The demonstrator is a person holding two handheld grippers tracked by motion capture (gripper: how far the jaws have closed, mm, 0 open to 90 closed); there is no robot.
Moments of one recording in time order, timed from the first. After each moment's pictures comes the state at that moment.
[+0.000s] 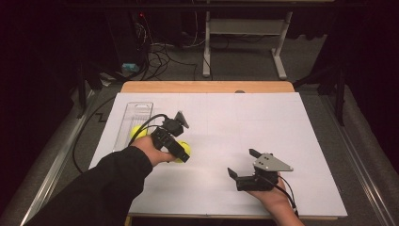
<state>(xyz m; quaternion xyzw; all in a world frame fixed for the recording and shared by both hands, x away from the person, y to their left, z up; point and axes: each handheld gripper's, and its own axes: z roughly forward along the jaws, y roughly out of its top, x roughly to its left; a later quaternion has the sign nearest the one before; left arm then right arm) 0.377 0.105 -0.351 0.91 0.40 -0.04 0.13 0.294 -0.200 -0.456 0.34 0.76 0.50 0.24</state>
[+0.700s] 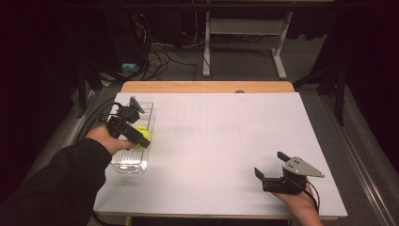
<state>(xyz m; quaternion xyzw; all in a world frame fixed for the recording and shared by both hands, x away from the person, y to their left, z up) 0.387 0.213 -0.325 0.86 0.49 0.00 0.11 0.283 -0.269 -0.459 0.39 0.74 0.47 0.28</state>
